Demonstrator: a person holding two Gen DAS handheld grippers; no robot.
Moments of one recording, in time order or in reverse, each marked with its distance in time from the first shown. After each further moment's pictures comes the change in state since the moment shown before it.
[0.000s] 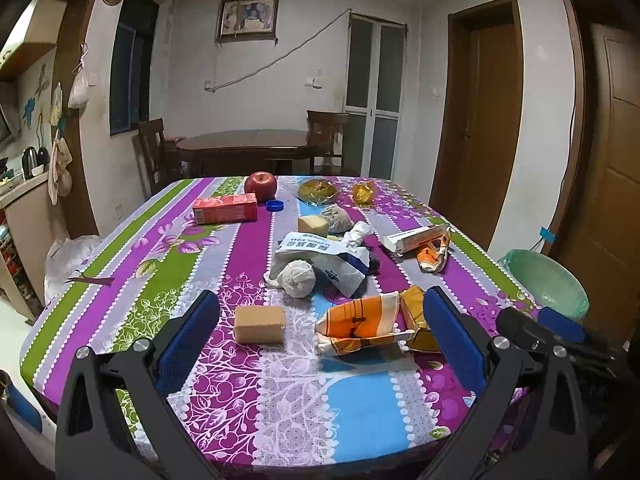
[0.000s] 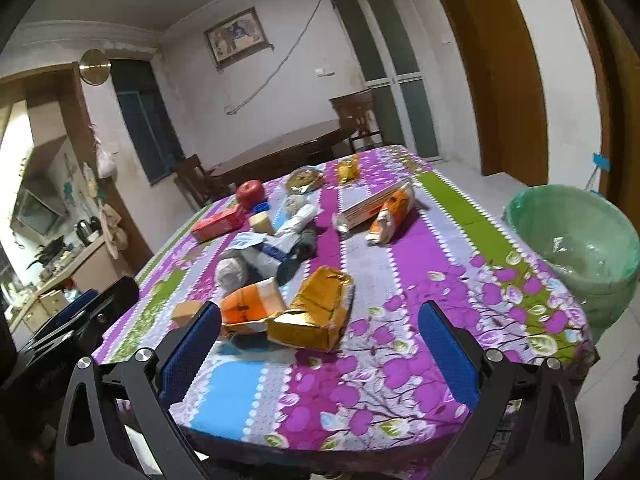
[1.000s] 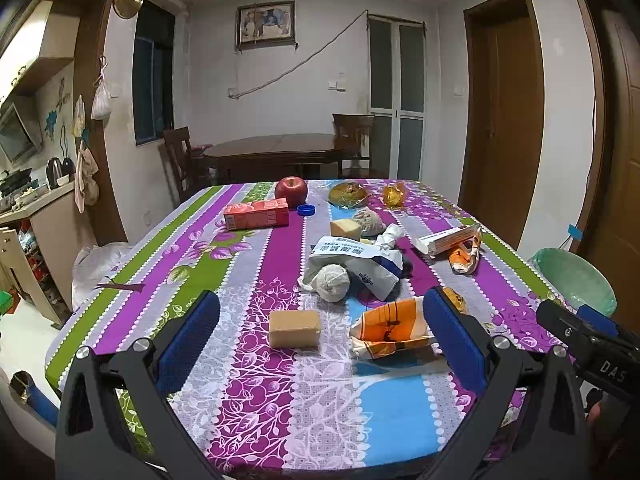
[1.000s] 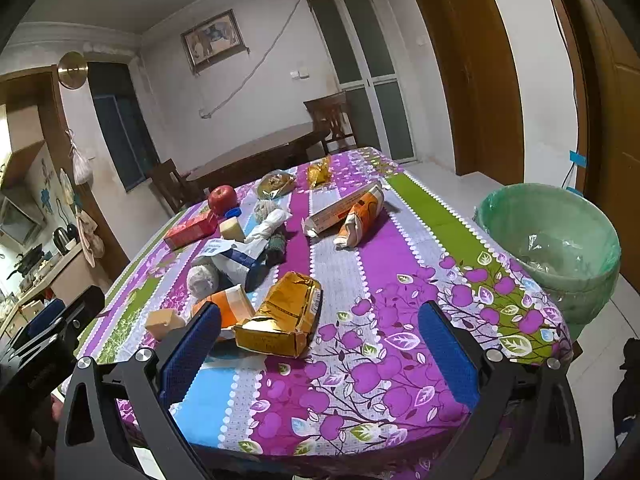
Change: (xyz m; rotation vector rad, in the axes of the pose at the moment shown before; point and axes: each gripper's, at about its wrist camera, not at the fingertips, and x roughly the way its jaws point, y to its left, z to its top) left arm -0.001 0.008 0.002 0.017 -0.015 0.121; right arm 0.002 -0.011 0.002 0.031 -0.005 -0.119
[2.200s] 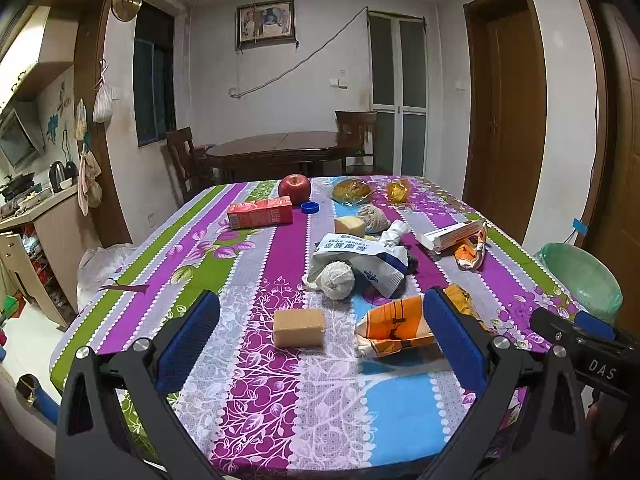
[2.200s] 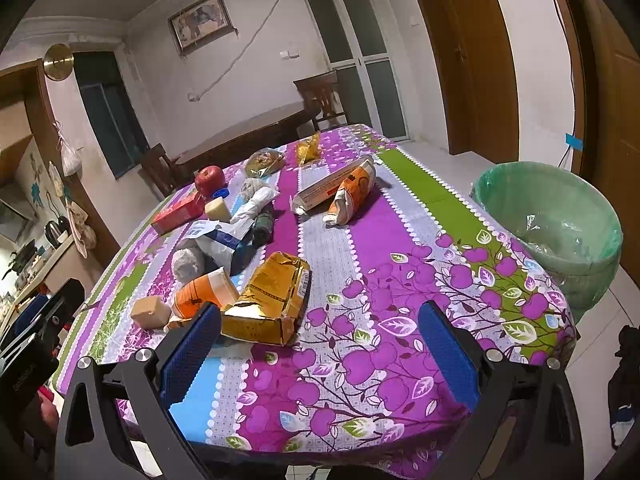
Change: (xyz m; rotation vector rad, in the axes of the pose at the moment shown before) left arm 0.001 0.002 -0.001 0.009 0.008 0.013; right arm 0.019 -0.004 -0.003 0.016 0.070 -0.028
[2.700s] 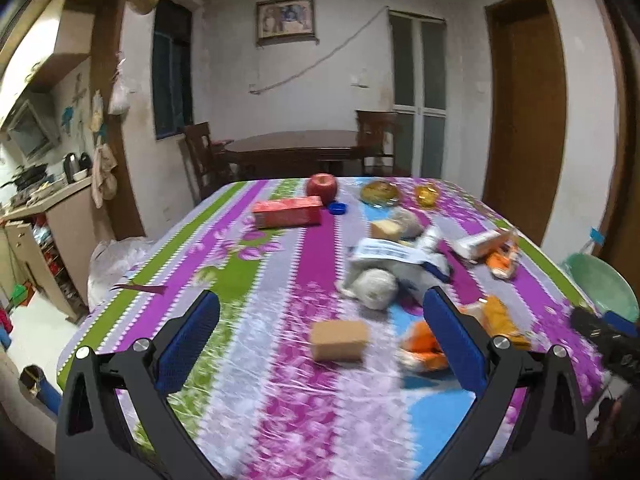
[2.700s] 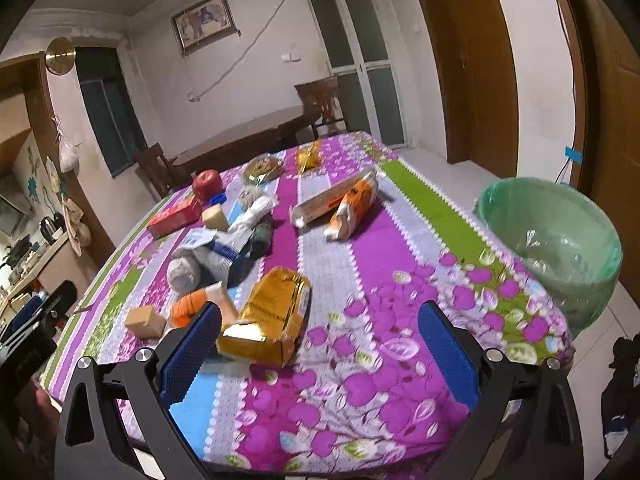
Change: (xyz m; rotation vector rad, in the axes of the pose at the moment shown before) left arm 0.021 0.040 0.006 -0.050 0.006 0.070; right arm 0.006 0.006 0.013 -0.036 -0.032 -0.028
